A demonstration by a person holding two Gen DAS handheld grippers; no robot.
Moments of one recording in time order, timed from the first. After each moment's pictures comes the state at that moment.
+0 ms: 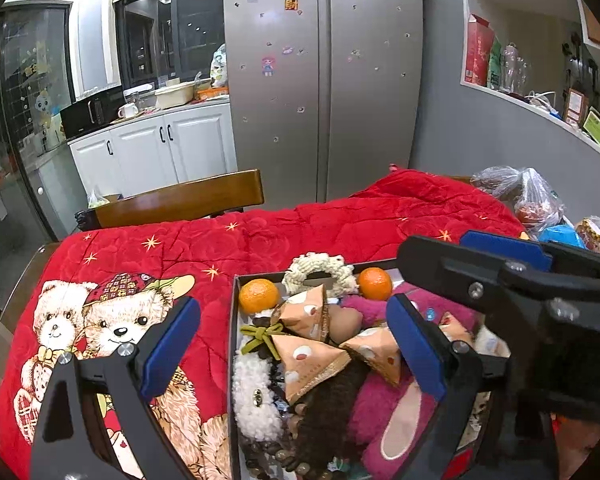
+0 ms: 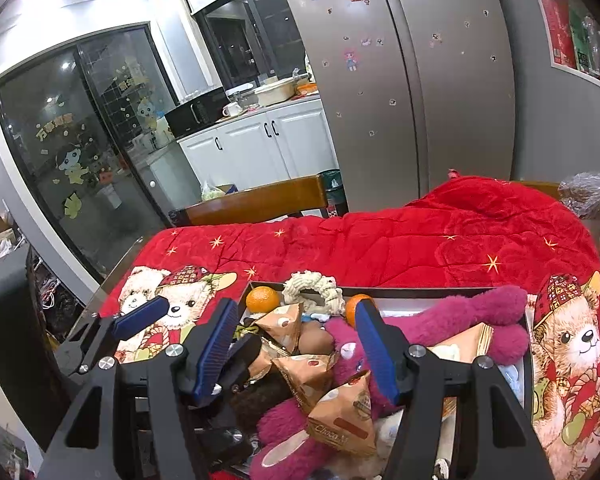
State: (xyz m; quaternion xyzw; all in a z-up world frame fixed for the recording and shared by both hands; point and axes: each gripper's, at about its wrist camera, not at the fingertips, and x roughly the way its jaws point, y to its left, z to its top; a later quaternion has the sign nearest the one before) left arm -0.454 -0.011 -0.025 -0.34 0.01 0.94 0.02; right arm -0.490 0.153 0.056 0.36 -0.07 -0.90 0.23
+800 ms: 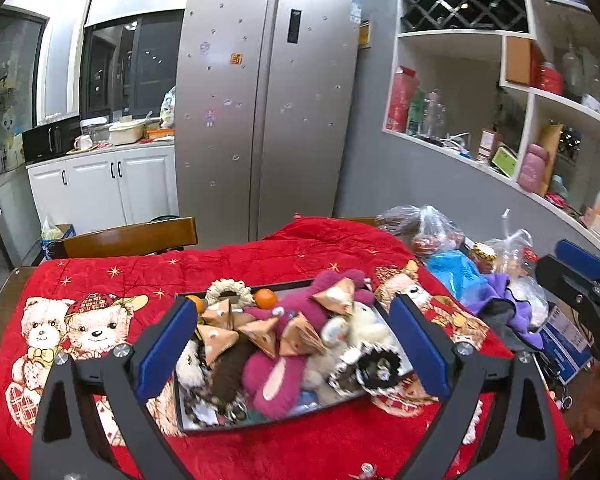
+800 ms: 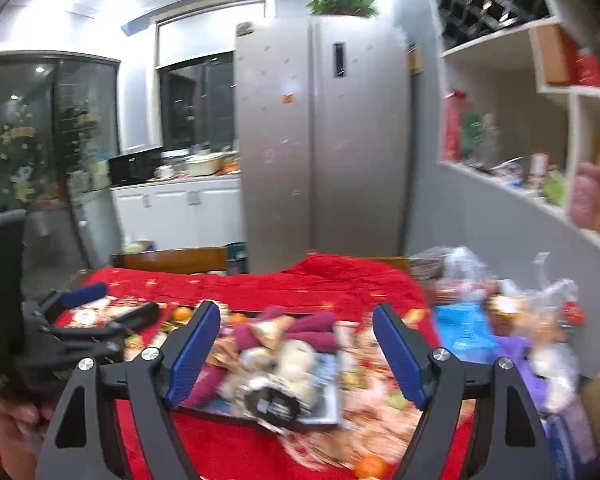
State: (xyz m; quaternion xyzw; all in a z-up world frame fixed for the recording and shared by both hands) left arm -0.331 0.022 0.066 -0.26 -0.02 0.95 0.14; right arm -0.302 0.251 0.156 0.21 0.02 -0.98 0.04
